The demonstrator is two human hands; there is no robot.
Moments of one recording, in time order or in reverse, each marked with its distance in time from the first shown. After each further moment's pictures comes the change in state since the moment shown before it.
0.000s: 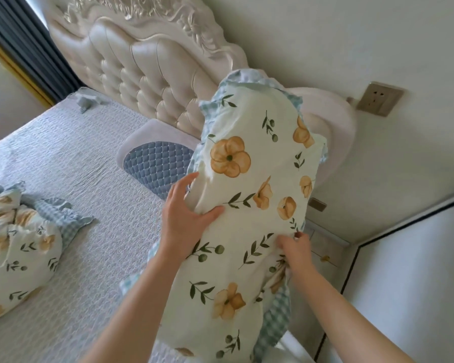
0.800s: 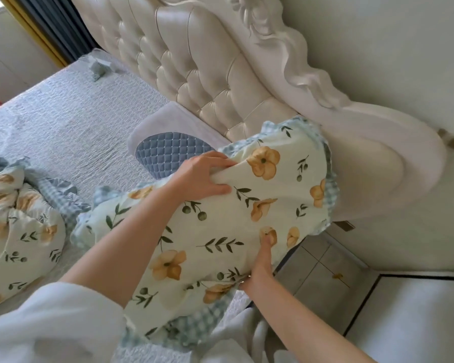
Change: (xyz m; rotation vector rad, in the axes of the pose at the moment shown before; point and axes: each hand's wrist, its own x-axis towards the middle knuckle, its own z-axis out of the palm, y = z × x) left_hand 0.235 -0.074 0.004 0.390 -0.545 0.175; right_hand 0.040 -0.040 0.179 0.403 -0.071 0.706
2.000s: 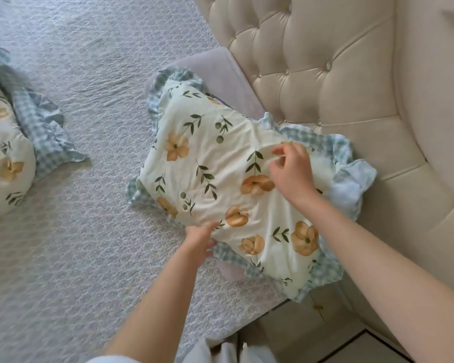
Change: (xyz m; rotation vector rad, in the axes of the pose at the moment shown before) left_hand 0.009 -0.153 0.181 -1.533 0.197 -1.443; right_hand 0.126 -0.158 0.241 -1.645 -0.141 -1.416
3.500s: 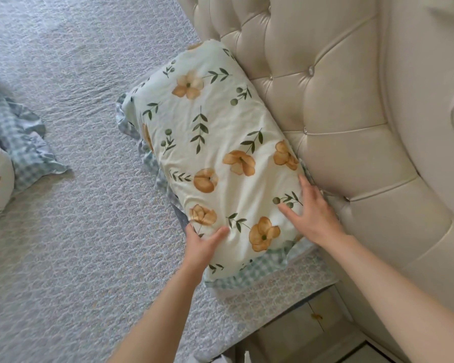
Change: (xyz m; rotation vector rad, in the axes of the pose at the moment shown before) left_hand 0.022 -0.014 0.046 0.098 0.056 0.422; right_hand -0.012 0.138 -0.019 -0.229 -0.292 0.121
